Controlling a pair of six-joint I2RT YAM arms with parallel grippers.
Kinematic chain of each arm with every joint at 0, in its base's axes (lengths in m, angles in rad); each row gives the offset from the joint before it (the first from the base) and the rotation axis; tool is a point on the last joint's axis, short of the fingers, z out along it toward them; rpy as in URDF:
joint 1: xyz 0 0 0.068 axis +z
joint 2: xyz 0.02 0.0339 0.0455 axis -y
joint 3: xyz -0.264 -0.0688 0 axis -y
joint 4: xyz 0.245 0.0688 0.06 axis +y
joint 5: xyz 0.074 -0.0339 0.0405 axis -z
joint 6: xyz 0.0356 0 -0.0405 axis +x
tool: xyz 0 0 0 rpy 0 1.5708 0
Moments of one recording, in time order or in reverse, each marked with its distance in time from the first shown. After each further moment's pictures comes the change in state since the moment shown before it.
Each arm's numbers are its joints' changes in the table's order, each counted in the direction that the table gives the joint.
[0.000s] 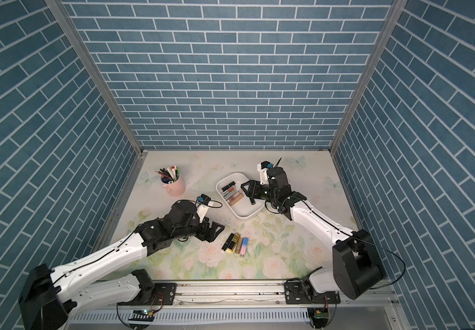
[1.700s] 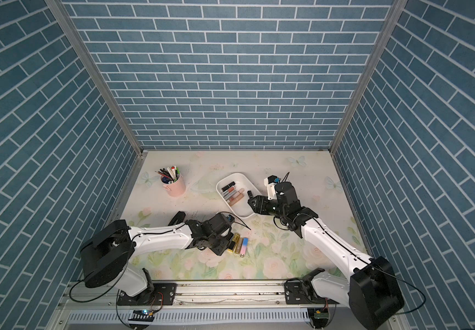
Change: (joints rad) left arm -0.142 -0.500 0.104 0.037 -0.106 0.090; right arm 0.000 0.191 -0.179 0.079 0.002 -0.014
